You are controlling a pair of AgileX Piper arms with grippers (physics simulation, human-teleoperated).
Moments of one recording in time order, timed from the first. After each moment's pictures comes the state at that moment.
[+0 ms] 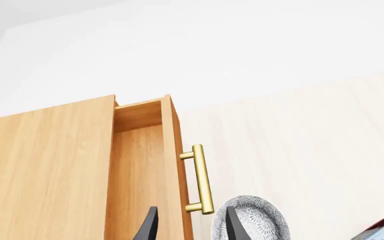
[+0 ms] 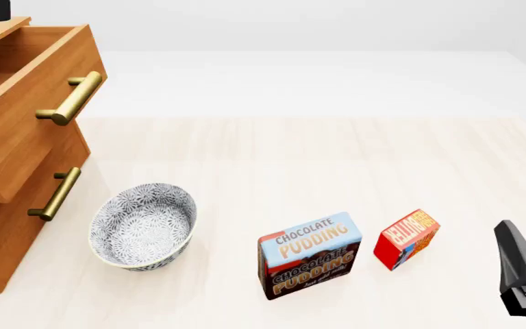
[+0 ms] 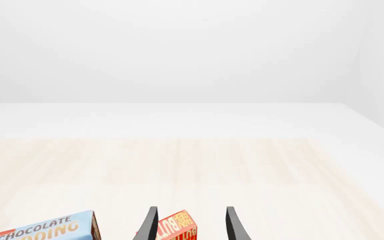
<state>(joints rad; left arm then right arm) -0.06 1.06 -1.46 0.96 0.17 0.00 0.01 0.00 0.00 0.00</state>
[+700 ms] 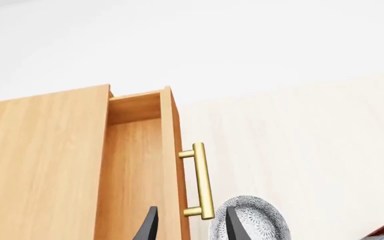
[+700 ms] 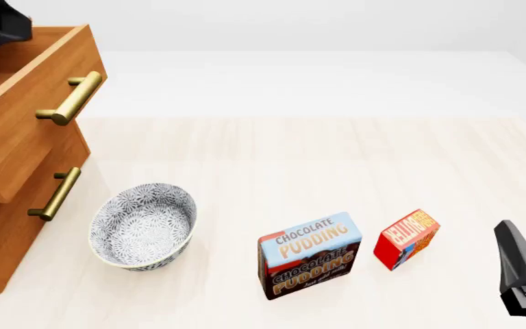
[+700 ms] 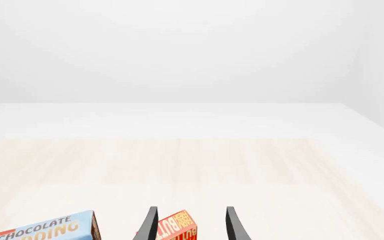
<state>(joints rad) -0.04 1.09 -1.39 0.90 0.13 0.00 0.01 0.00 0.00 0.00</state>
